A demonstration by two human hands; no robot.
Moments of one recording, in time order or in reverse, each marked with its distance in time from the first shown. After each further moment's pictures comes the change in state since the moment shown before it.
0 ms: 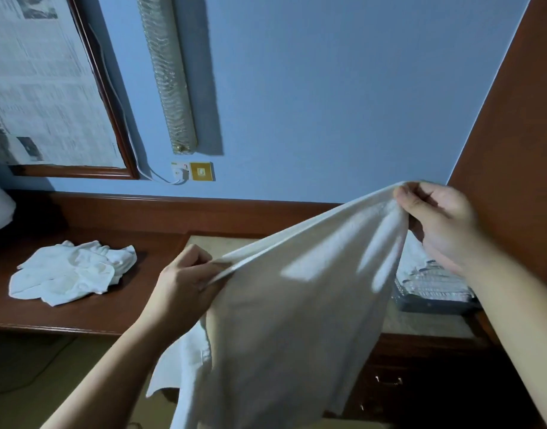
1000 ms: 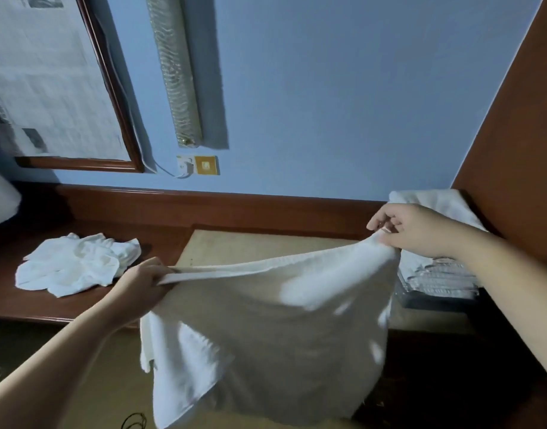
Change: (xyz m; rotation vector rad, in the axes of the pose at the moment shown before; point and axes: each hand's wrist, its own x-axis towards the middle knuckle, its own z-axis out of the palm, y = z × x) left_hand -0.028 -0.138 -0.032 0.142 -0.321 -0.368; right_hand 0.024 0.026 -0.006 -0.910 -0.366 0.226
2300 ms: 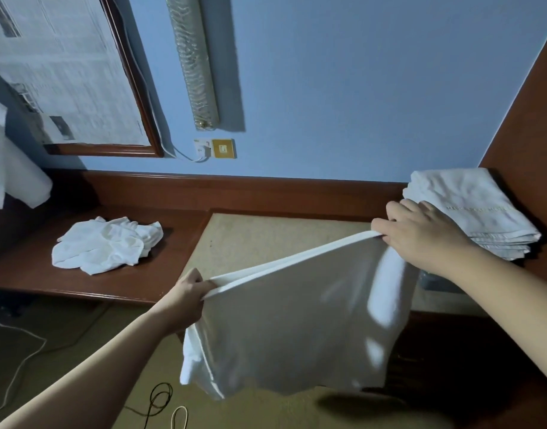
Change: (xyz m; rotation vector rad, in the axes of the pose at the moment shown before) left_hand -0.047 -0.023 0.071 0.175 -0.148 0.196; right_hand -0.006 0.022 0.071 -0.876 0.360 -0.426
